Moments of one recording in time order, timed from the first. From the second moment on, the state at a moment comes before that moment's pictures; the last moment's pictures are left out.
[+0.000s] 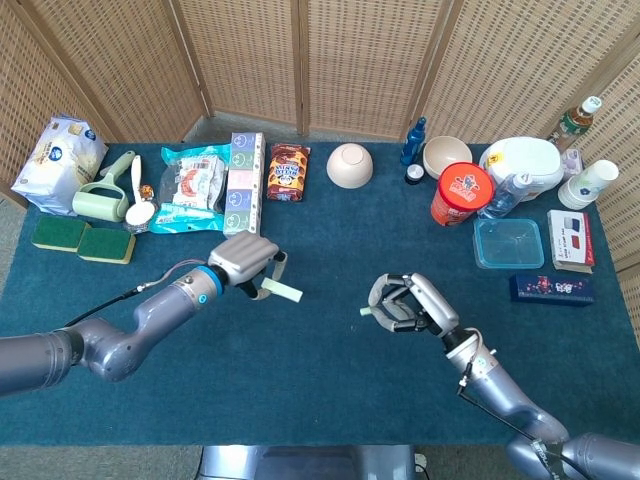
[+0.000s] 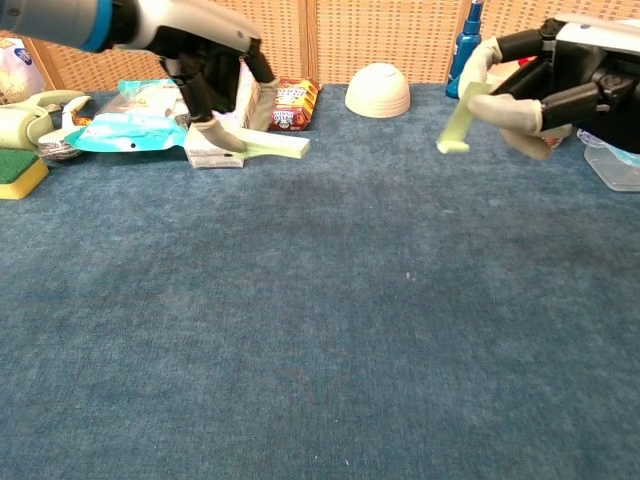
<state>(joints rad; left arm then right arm) -1.29 -1.14 0.00 -1.73 0.77 0.63 0.16 0.60 -1.36 0.10 -1.60 -1.54 1.16 0.84</state>
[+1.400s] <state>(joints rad) -1.06 -1.24 0.01 -1.69 0.92 0.84 0.34 0.53 -1.29 0.08 -1.56 -1.50 1.14 0.78</state>
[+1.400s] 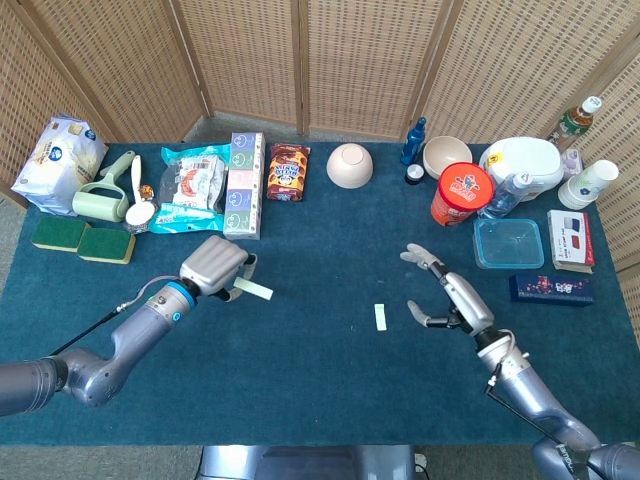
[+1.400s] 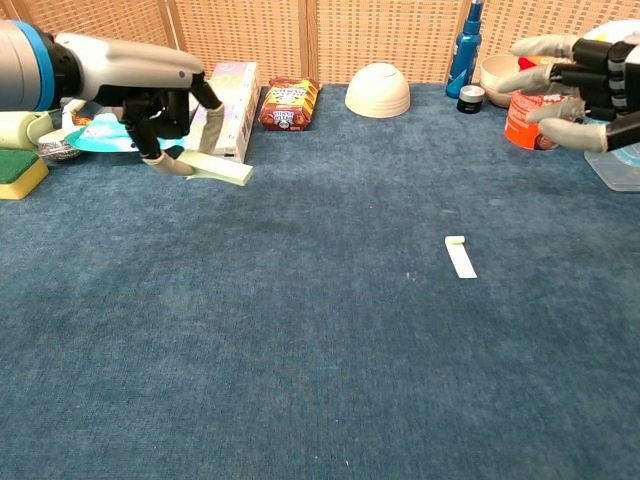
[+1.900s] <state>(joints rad) -1.01 -1.27 -0.01 -1.70 0.90 0.89 0.39 0.52 -1.28 0.10 -1.57 -1.50 1.16 0.78</state>
